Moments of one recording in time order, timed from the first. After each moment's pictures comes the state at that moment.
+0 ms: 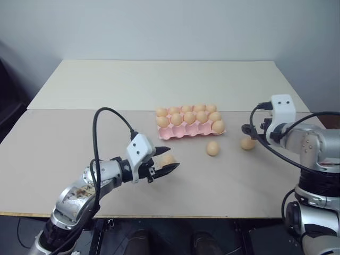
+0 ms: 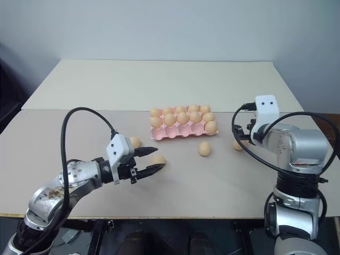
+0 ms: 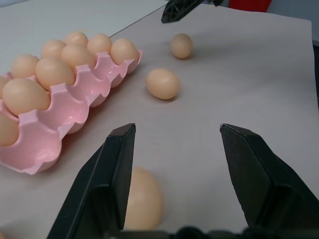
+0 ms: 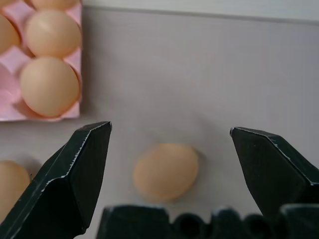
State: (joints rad) left arm -0.23 0.58 -0.16 -0.60 -0.48 0.65 -0.62; right arm -0.72 -0.55 -0.24 -0.16 0.29 1.51 0.11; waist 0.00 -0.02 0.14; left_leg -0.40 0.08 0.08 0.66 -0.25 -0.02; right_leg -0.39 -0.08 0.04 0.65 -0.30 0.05
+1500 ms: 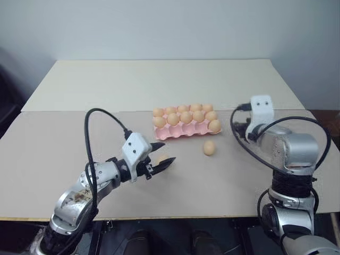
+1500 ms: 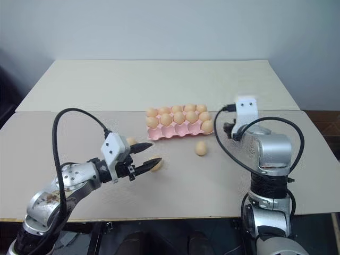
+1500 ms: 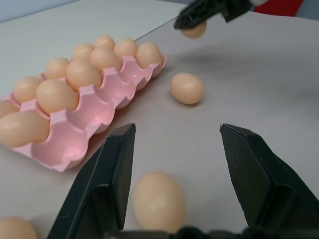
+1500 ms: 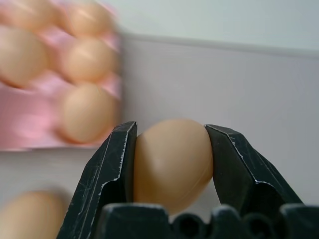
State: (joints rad) left arm -0.15 0.53 -0.10 -0.63 -0.43 0.64 -0.54; right arm -0.70 -0.36 -0.14 -0.33 0.21 1.36 0.15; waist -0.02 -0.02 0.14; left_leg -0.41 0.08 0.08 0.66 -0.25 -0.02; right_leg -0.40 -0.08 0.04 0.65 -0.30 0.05
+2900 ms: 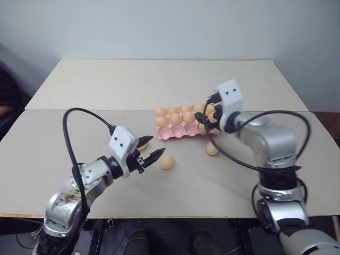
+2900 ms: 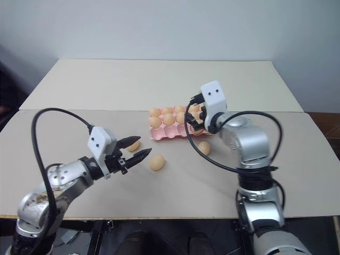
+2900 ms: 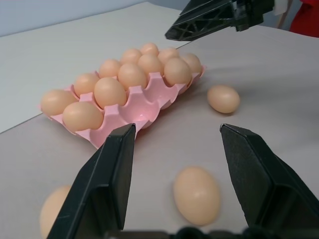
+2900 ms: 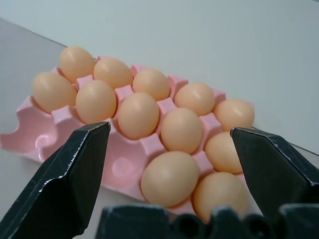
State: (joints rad) left arm -0.18 0.57 0.05 -0.65 -0.54 0.71 -0.55; right arm -0.78 -0.48 -0.01 -0.25 0.30 1.21 0.39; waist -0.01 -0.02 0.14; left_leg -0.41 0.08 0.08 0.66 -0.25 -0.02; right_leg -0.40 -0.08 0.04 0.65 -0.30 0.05
